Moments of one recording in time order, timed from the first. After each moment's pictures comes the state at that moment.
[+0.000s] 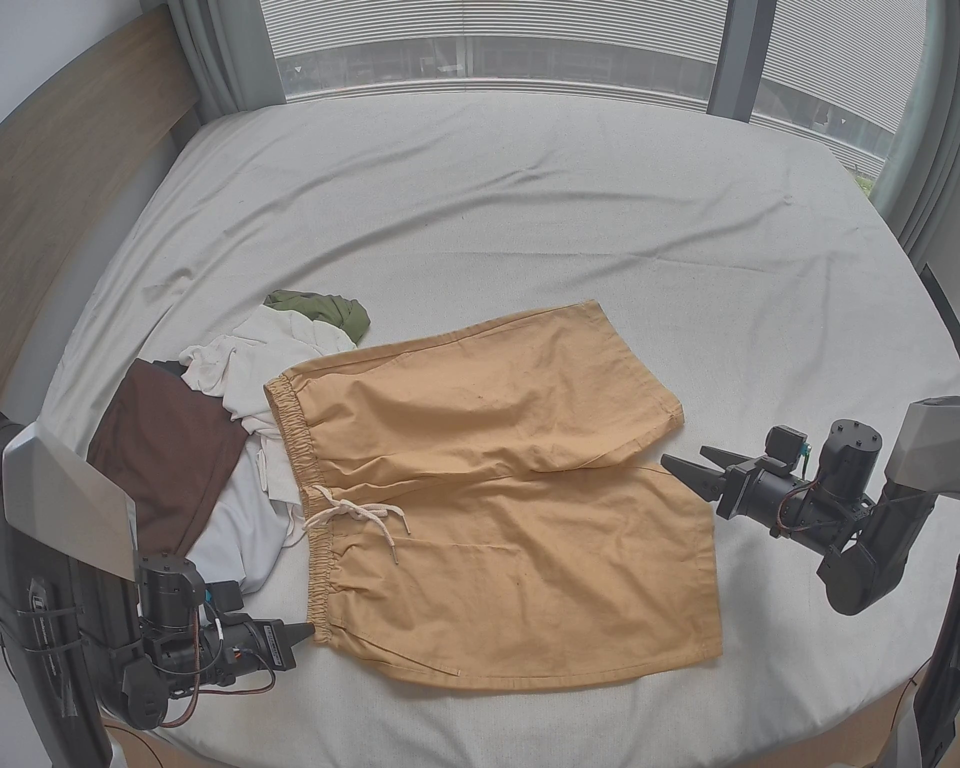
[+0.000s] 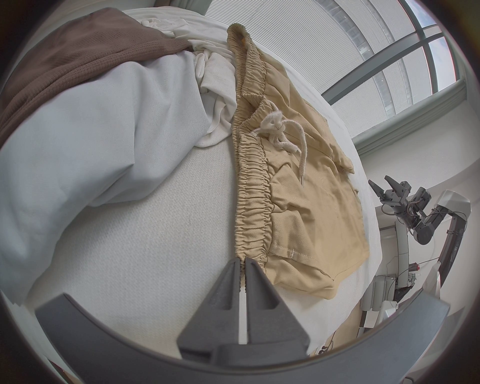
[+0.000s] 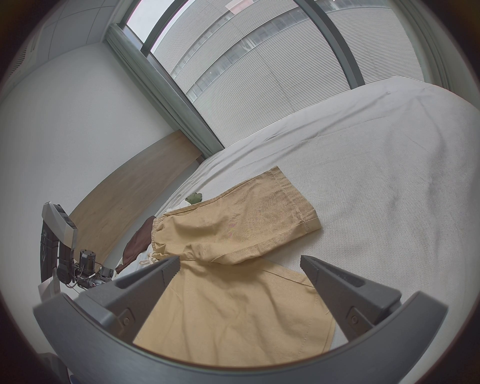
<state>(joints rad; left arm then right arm) -0.16 2.25 -0.03 -1.55 -0.35 -0.36 0.15 2.14 -0.49 -1.54 0.50 0.31</state>
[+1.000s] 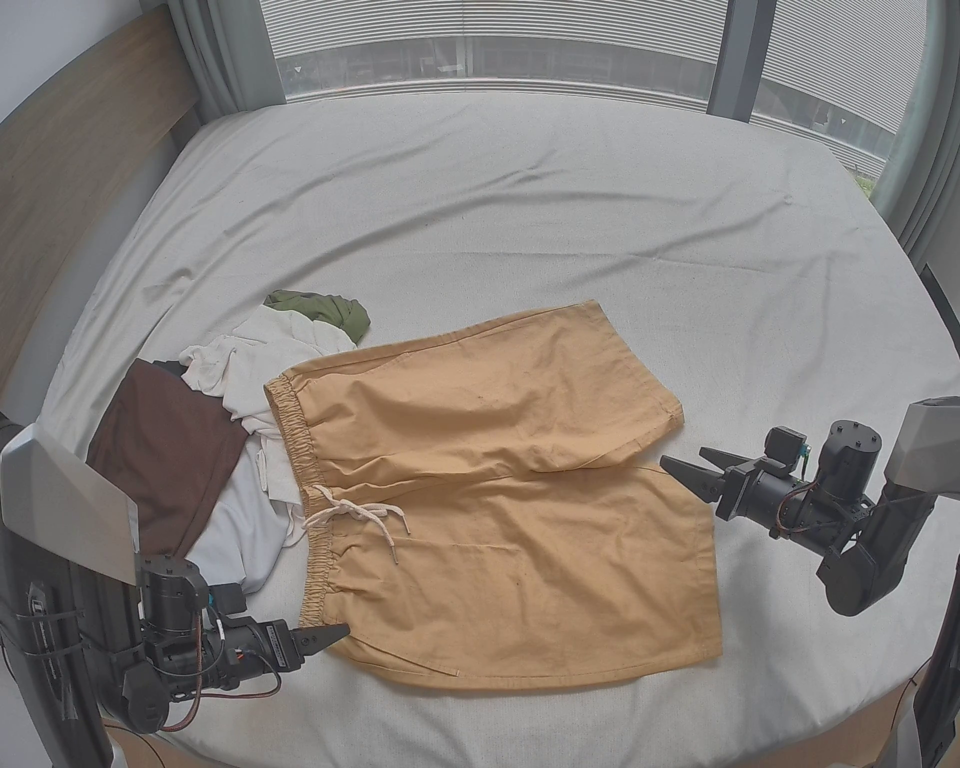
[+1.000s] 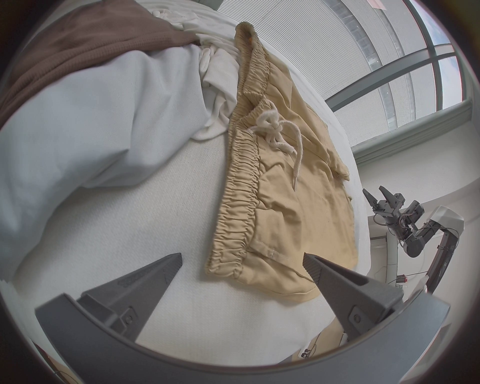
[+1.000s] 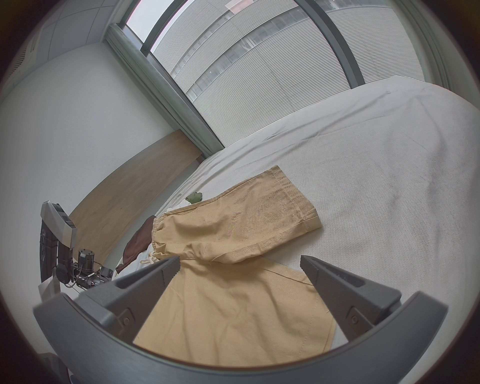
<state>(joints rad) -0.19 2.24 -0.02 -1.55 -0.37 -0.47 0.16 2.14 -0.49 -1.54 0.50 0.31</state>
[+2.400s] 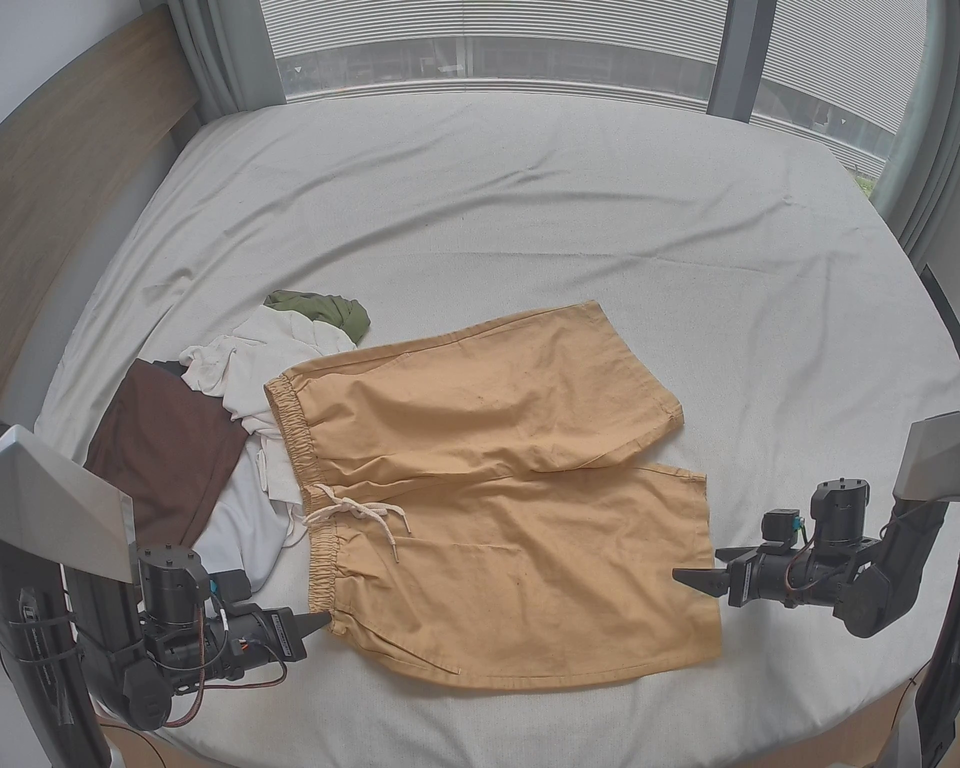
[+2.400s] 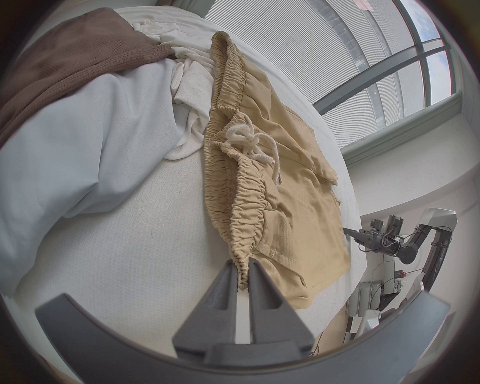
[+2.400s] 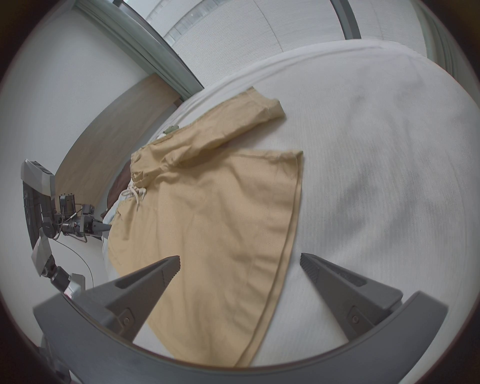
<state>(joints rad) -0.22 2.20 -0.05 -1.55 -0.37 -0.46 0.09 2.14 -0.32 -1.16 0.50 0.05</state>
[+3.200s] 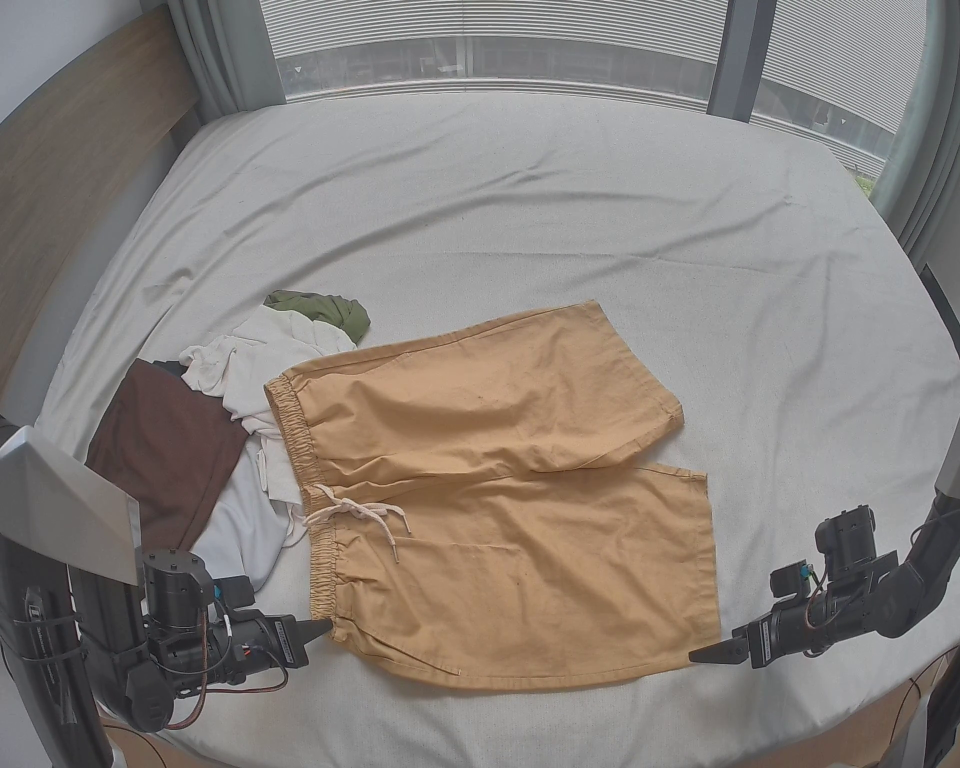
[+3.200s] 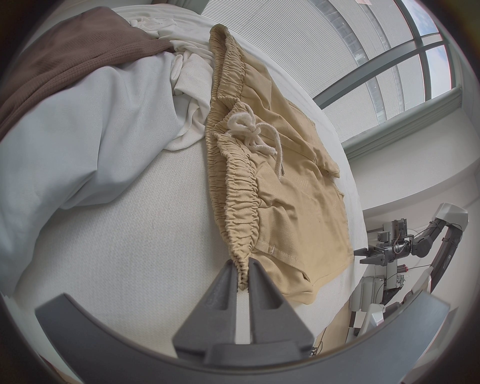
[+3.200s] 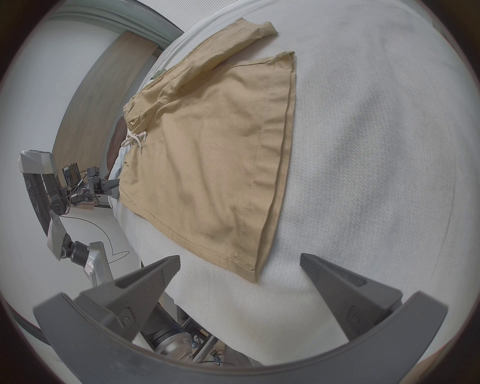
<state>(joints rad) -0.22 2.22 -0.05 -1.55 -0.37 -0.42 0.10 1.96 -0.27 -0.66 0.50 -0.04</state>
